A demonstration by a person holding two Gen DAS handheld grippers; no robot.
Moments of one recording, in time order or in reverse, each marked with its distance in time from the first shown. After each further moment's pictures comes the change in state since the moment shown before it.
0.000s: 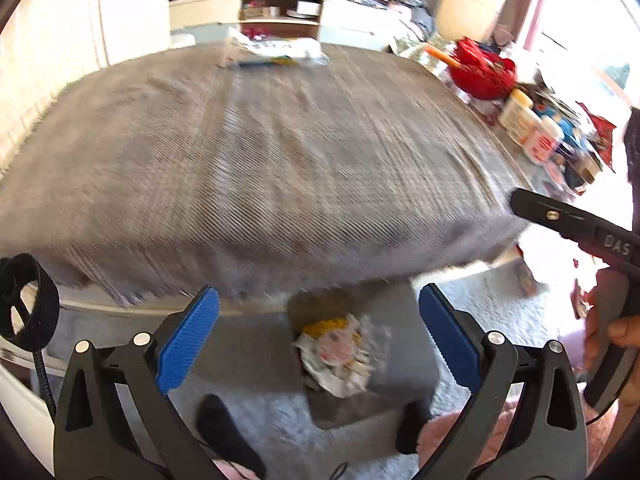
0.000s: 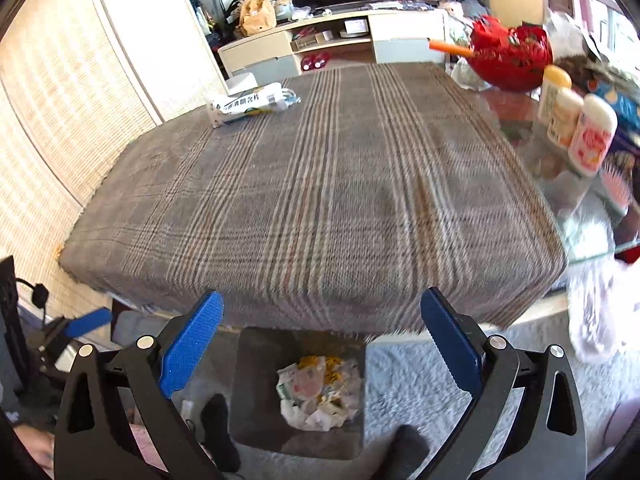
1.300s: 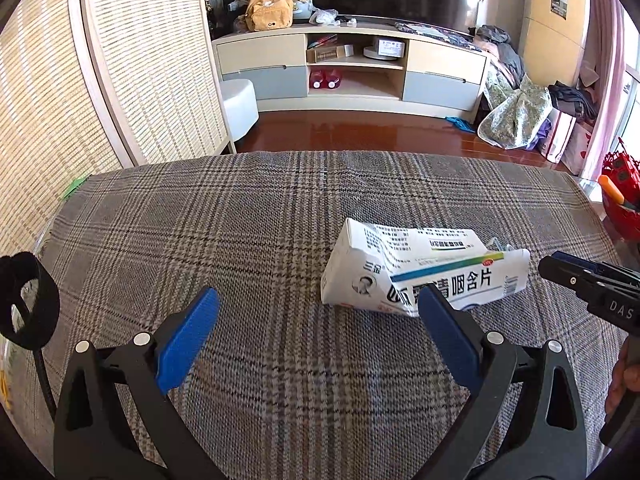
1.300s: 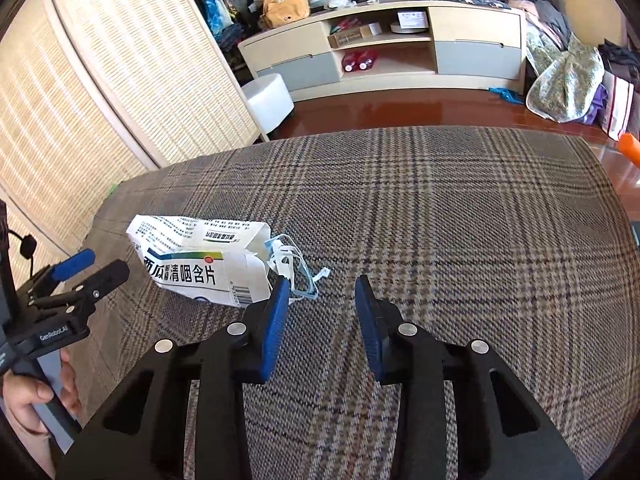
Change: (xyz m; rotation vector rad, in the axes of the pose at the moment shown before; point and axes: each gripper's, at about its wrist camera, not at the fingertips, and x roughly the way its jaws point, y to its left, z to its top) left arm 0.168 0.112 0.300 -0.031 -0.114 0.246; right arm 0.247 0.030 0.251 -0.078 0.057 0.143
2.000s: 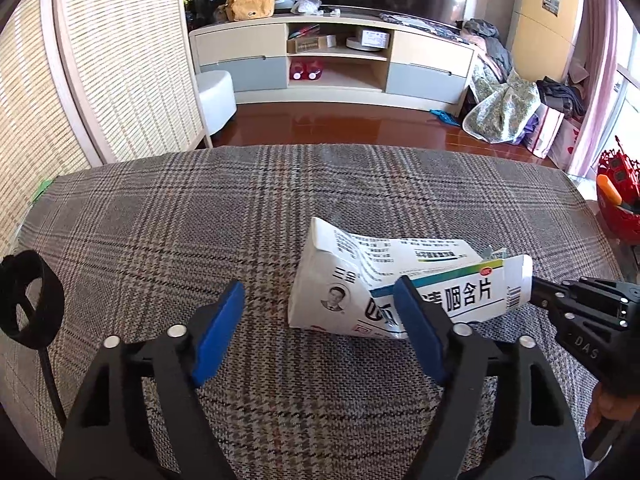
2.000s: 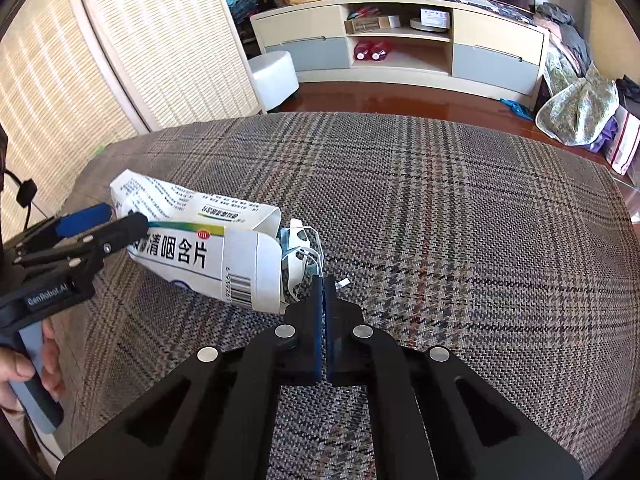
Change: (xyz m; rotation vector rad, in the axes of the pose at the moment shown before) left arm 0.035 -0.013 0.011 0.016 0.028 -0.085; right arm 0.033 0.019 -0.004 -0.115 0.058 -0.063
